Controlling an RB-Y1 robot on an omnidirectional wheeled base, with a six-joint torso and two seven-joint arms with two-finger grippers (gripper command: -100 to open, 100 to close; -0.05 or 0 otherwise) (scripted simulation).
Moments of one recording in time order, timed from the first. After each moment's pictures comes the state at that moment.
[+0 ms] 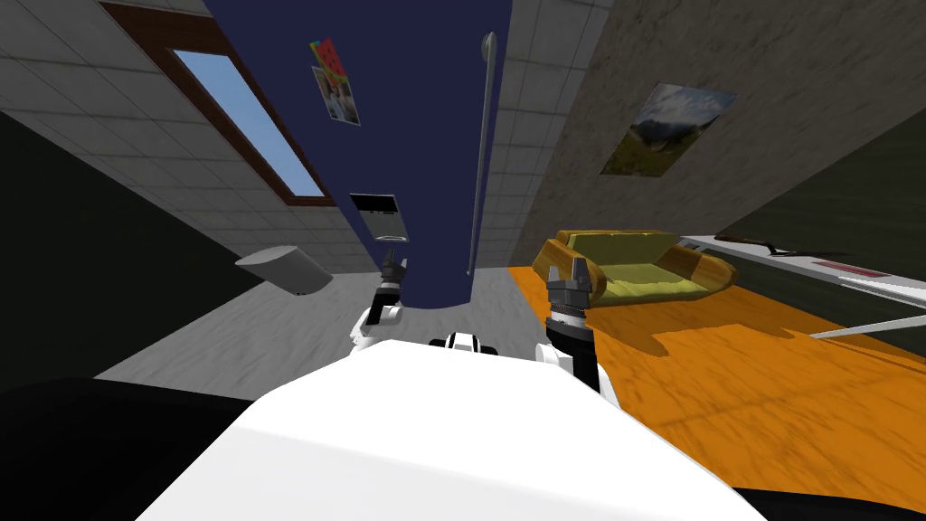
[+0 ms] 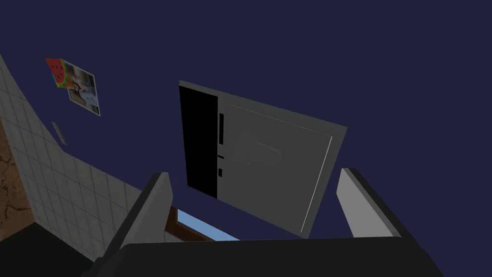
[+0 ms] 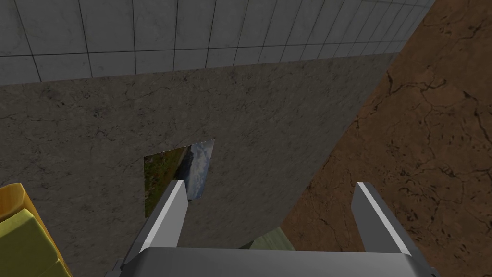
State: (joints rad) left arm 0.18 0.18 0.15 -1.70 0.11 -0.49 0.22; right arm 0.53 -0.01 -0.02 -2.28 0.10 -0.44 -0.09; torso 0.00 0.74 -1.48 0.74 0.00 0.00
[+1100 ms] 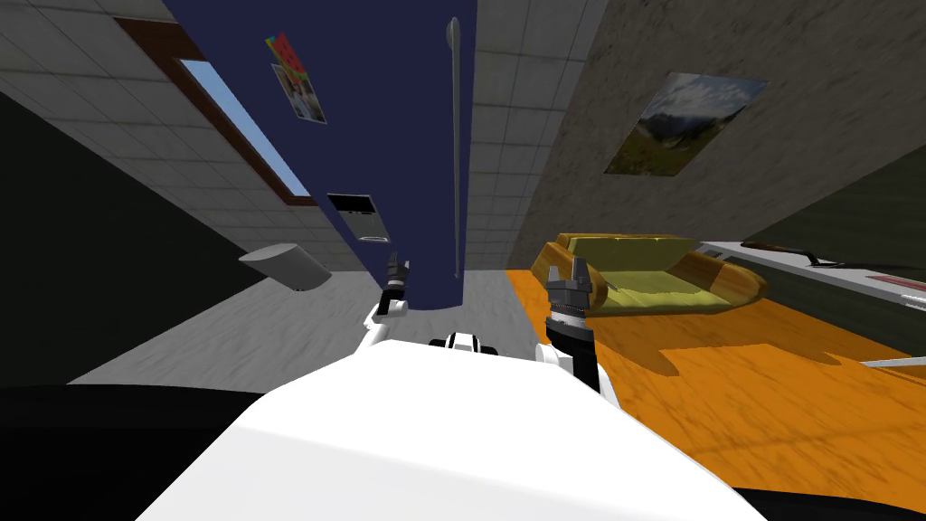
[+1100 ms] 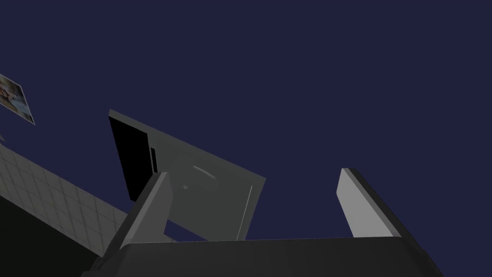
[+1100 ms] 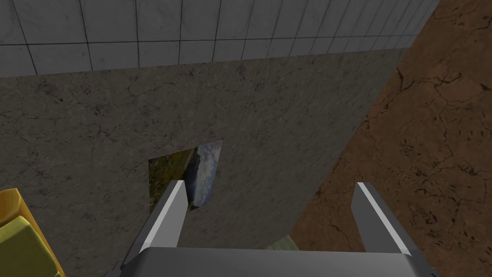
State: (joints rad) left arm 0.00 0.18 0.20 -1.39 0.18 -0.54 0.26; right arm 0.53 -0.01 -0.02 -2.28 0.10 -0.44 -0.09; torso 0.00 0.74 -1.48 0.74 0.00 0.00
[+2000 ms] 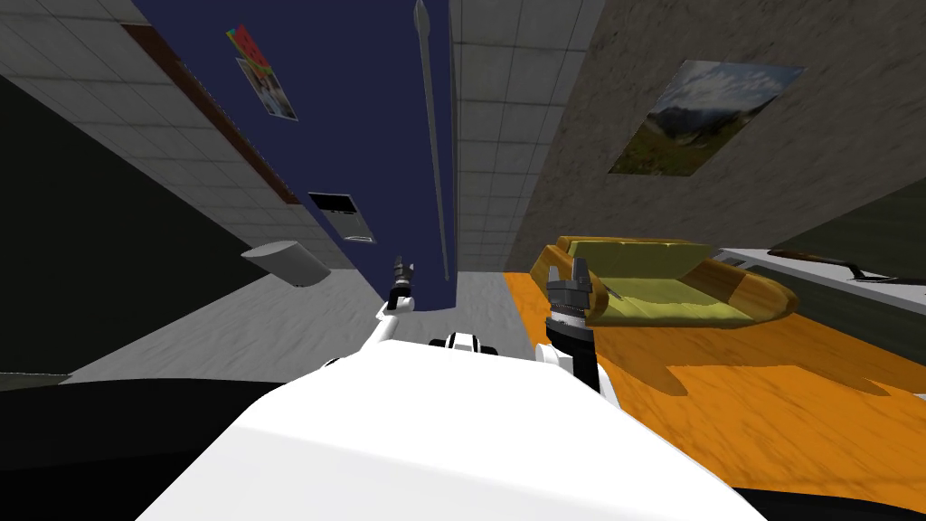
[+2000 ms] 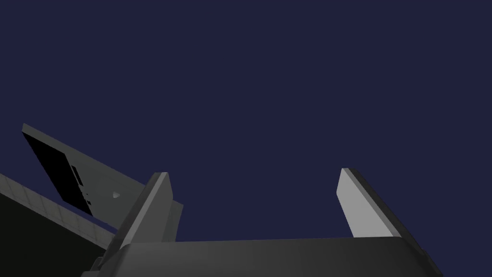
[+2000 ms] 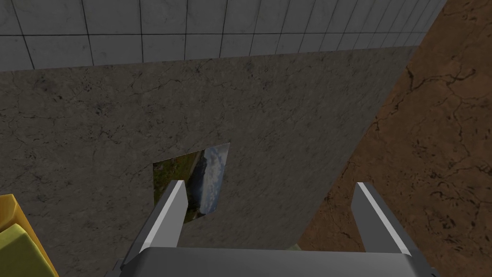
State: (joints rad) left arm -0.17 0.16 0.23 -1.08 0.24 -0.59 0.28; right arm 0.53 -0.01 -0.02 -2.28 0.10 -0.44 -0.09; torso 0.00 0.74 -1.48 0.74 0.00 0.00
